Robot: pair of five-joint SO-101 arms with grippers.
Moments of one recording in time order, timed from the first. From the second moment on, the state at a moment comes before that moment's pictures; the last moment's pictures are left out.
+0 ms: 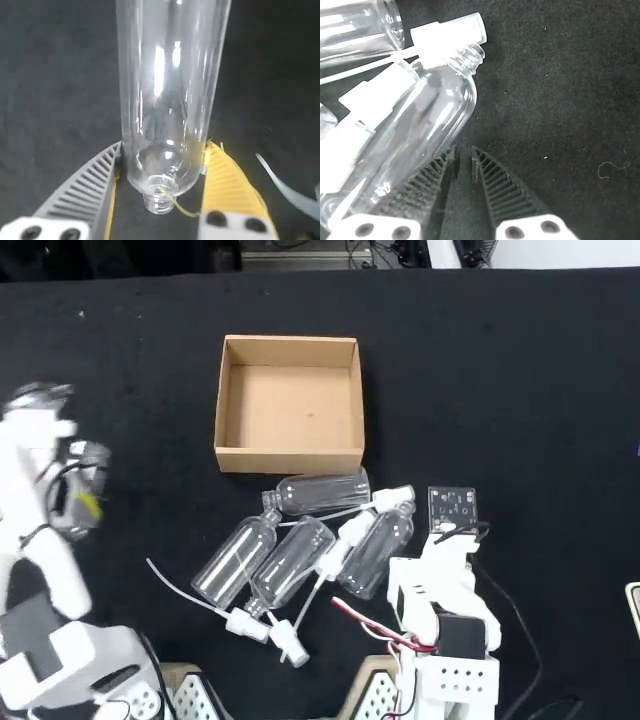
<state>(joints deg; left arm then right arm) -41.0 -6.8 20.9 74.3 -34.9 5.2 -103.1 96.5 73.6 1.2</state>
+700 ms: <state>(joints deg) -48.8 -6.8 30.5 71.3 7.3 5.2 -103.1 96.5 73.6 1.2</state>
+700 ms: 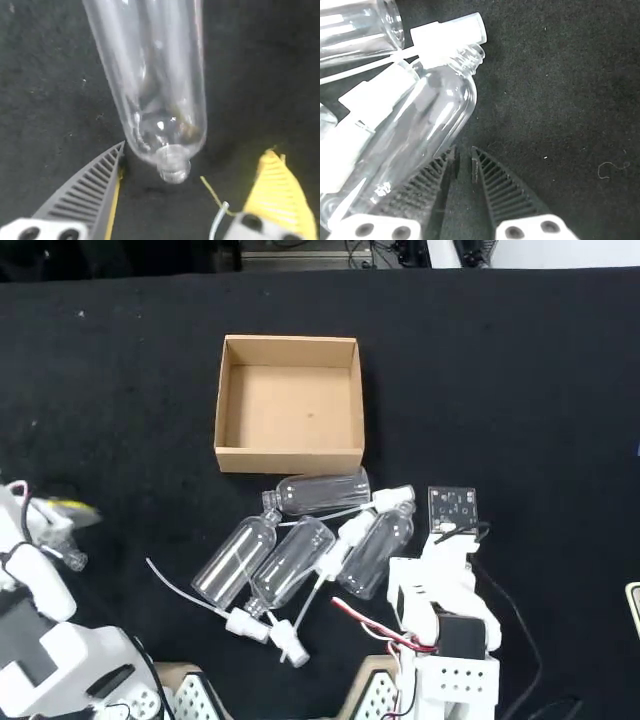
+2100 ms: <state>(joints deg) -70.1 10.2 10.6 53.3 -36.1 5.2 -103.1 96.5 73.6 1.2</state>
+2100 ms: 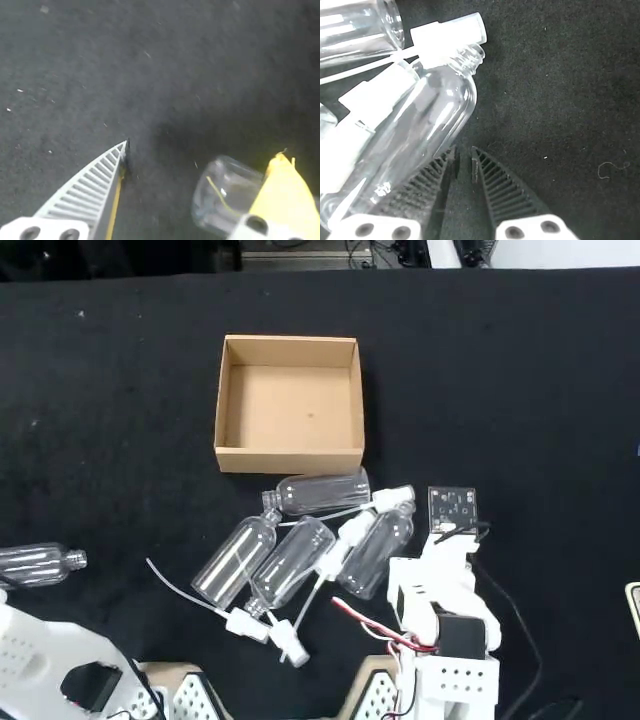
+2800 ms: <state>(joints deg) -55.9 1.3 -0.3 83.2 -80.0 5.2 -103.1 96.5 73.6 1.2</state>
